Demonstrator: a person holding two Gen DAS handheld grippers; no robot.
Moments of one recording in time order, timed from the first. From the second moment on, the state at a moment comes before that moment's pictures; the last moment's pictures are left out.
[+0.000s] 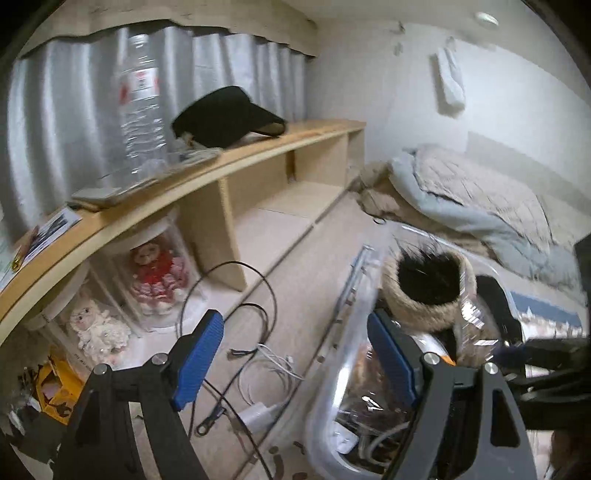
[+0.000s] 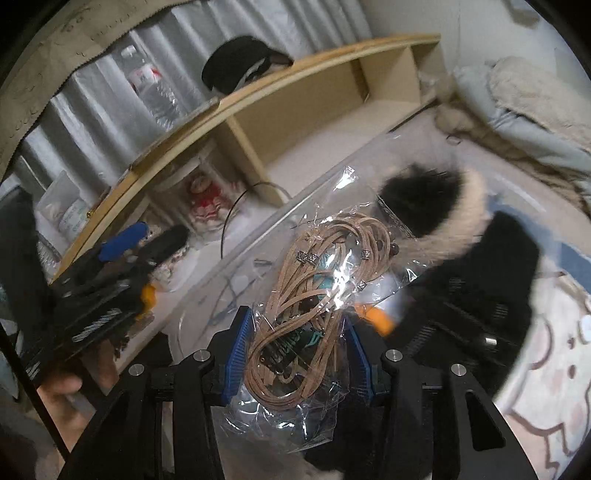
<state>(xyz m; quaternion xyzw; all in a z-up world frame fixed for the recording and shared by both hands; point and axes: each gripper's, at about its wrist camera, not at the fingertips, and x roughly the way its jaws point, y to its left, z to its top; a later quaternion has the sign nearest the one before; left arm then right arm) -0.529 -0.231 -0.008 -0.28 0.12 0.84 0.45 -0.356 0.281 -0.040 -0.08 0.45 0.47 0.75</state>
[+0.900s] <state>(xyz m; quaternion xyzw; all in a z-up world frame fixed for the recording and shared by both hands) -0.533 -0.240 -0.015 -0.28 0.14 0.84 0.45 -0.350 0.272 -0.047 -0.05 0.44 0.40 0.80</state>
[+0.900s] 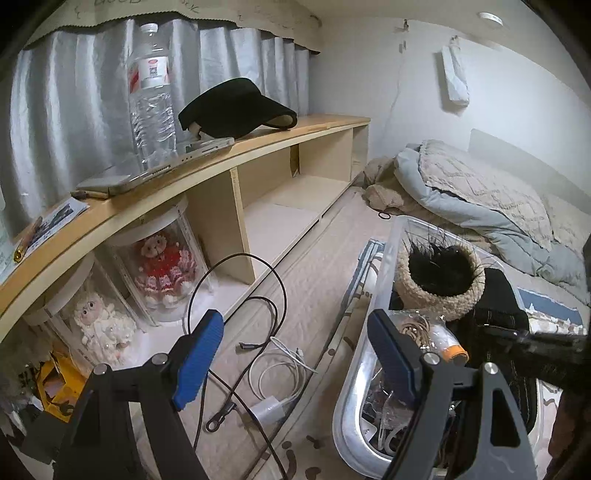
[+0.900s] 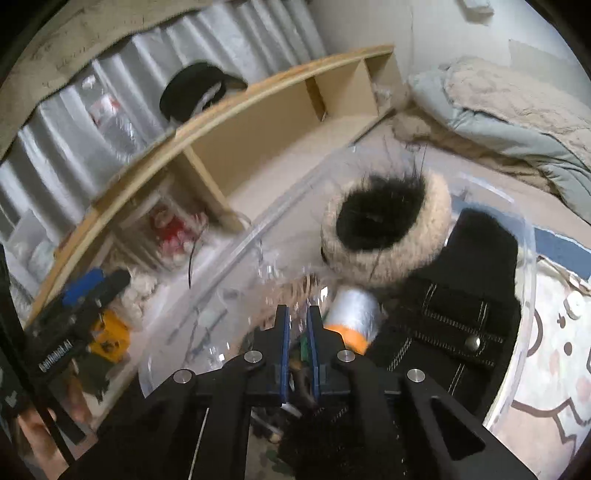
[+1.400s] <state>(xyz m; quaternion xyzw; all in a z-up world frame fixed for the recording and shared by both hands) -0.521 -0.234 -0.010 -0.28 0.15 0.83 0.46 -0.357 0.310 -0.092 -0.08 0.52 0.40 0.75</state>
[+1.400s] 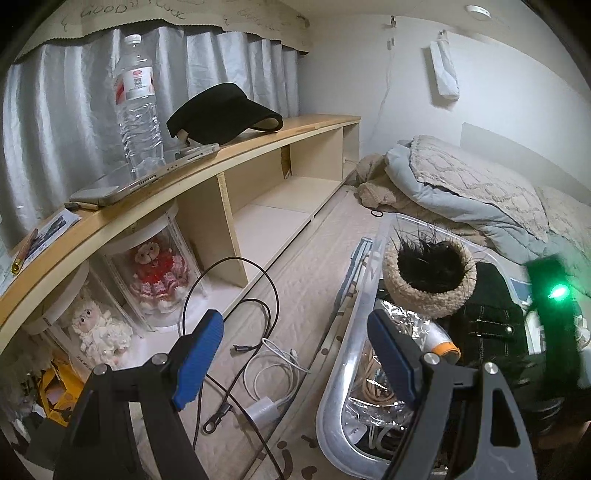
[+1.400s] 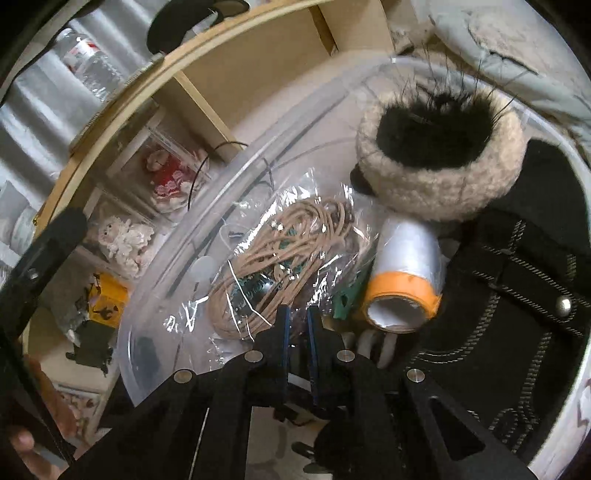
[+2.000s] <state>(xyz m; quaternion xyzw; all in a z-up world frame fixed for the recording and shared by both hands) -0.464 -0.248 0.035 -0.24 0.13 0.83 0.48 -0.385 0.183 0.025 -0.04 0.31 0.44 0.85</state>
